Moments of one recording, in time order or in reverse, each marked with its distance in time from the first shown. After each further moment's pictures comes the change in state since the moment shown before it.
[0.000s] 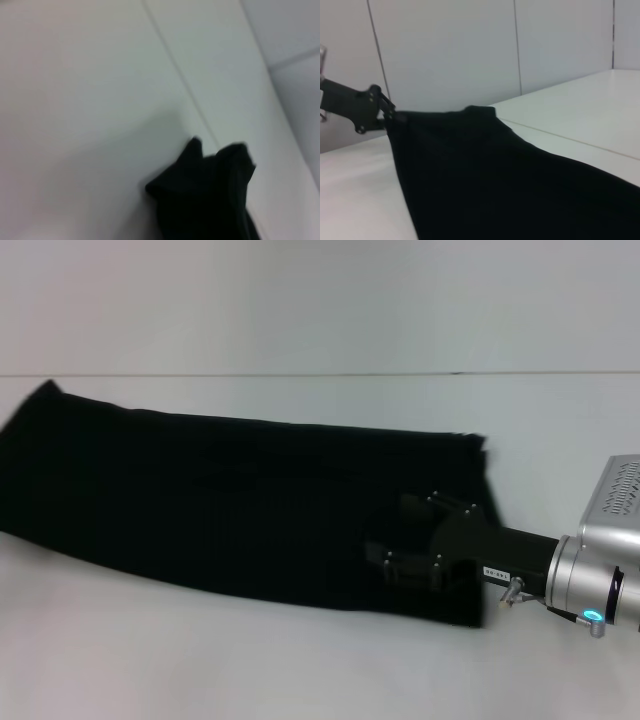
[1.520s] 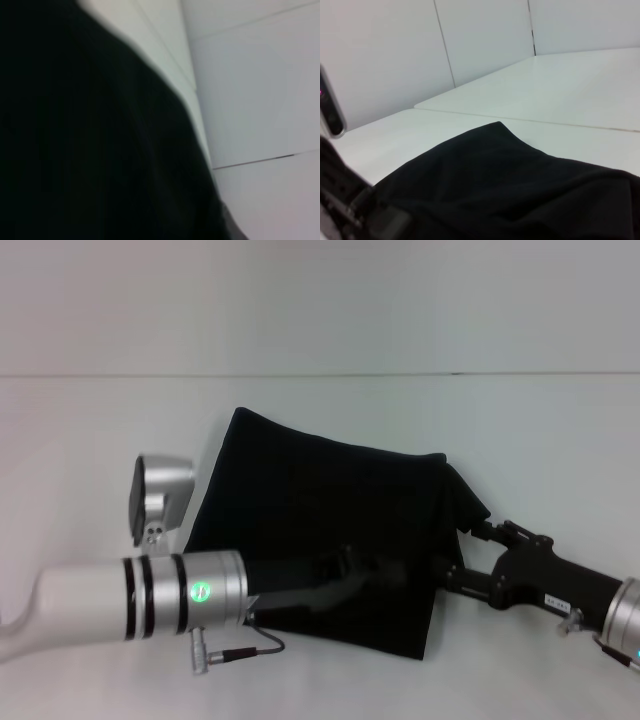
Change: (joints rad) left arm -0.300 -0.286 0.369 -0.321 -0.172 0.122 0.358; right arm -0.144 -0.010 0.044 -0.010 0.061 0.025 0.006
